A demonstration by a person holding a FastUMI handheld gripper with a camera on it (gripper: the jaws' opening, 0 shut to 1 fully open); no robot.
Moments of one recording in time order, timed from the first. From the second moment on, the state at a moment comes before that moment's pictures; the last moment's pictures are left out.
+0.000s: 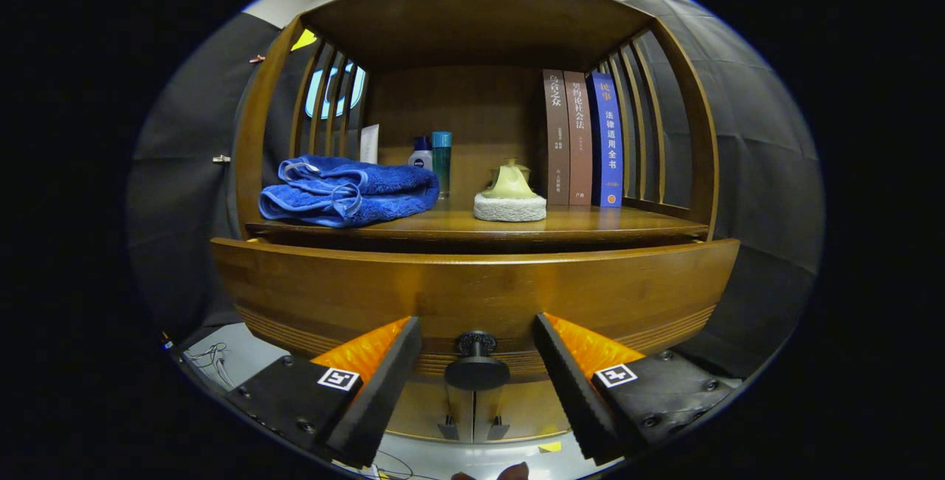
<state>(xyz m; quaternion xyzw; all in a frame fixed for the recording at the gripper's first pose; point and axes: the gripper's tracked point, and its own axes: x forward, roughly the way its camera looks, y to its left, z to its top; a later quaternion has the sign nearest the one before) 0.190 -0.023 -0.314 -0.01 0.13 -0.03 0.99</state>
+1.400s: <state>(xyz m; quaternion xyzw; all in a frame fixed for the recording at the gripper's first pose) 0.075 0.010 -0.136 0.00 0.07 0.03 1.00</state>
